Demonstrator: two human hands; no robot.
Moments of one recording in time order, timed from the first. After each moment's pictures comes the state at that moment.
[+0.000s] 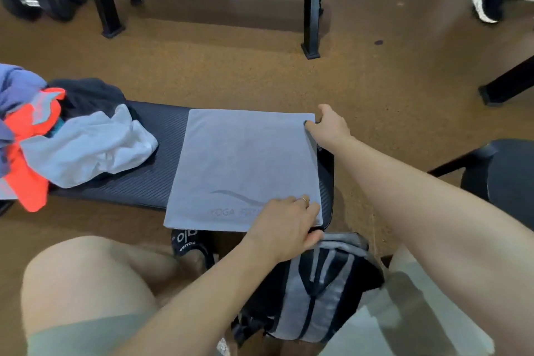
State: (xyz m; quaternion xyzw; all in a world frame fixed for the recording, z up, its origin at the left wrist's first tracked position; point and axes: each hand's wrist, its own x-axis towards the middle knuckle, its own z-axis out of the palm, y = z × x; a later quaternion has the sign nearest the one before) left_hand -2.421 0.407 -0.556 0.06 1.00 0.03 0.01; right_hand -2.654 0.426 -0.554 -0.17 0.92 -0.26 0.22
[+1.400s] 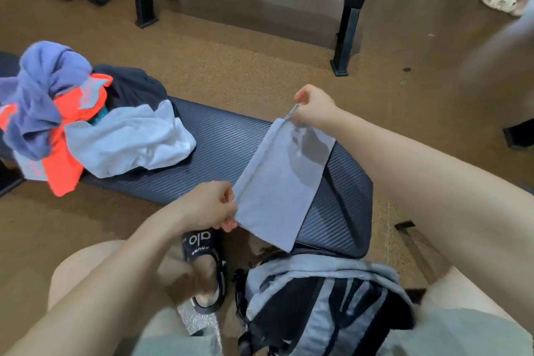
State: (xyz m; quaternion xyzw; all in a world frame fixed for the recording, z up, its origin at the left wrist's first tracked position) left_hand -2.347 0.229 -0.506 -0.32 0.81 0.45 0.21; right_hand -2.634 0.292 -0.501 -0.27 0.87 -0.31 0.28
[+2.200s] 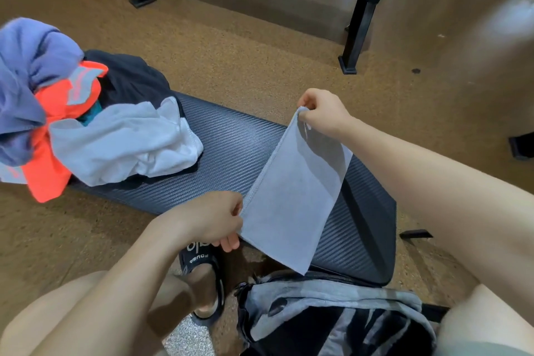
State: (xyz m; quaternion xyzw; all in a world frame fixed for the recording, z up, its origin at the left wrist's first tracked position) left_hand -2.356 0.197 -0.517 -0.27 0.79 0.47 0.30; right_hand -2.653 0.255 -0.542 -0.37 0.87 -0.24 0.20
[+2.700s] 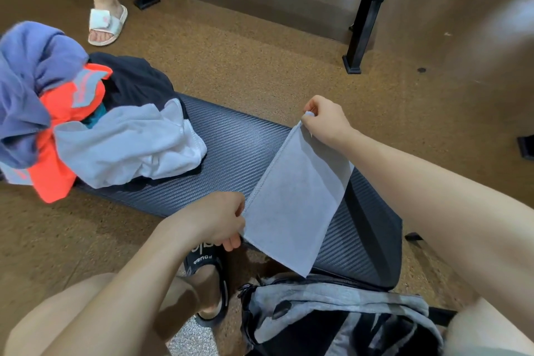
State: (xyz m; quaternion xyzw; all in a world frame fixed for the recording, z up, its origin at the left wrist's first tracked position) left_hand -2.360 0.196 -0.525 -0.30 0.80 0.43 0.29; right_hand -2.643 0.255 -0.560 -0.31 0.89 -0.26 0.19
